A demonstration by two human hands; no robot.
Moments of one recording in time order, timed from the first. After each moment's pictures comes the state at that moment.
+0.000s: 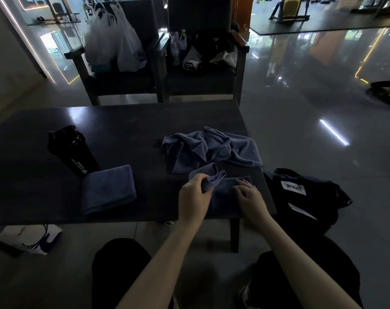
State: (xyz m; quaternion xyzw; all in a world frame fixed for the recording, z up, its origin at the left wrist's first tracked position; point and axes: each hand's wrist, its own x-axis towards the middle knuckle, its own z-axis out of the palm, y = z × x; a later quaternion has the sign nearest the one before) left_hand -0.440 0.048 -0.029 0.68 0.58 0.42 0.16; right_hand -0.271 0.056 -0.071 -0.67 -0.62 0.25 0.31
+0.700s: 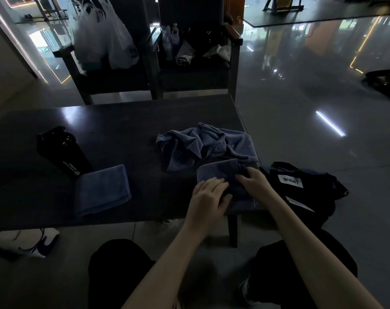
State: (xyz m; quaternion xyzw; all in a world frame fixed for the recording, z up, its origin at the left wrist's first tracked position) left_hand -0.416 0.041 -0.053 0.83 0.47 0.30 0.06; right_hand -0.248 0.081 -0.040 -0.68 -0.52 0.38 0.35
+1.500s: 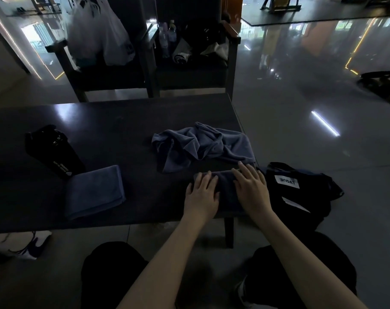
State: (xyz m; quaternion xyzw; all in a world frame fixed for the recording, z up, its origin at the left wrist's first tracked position) left_hand -0.409 0.072 -0.062 0.80 0.58 0.06 0.16; right_hand -0.252 0.070 -0.066 -0.69 -0.70 -0.01 0.18
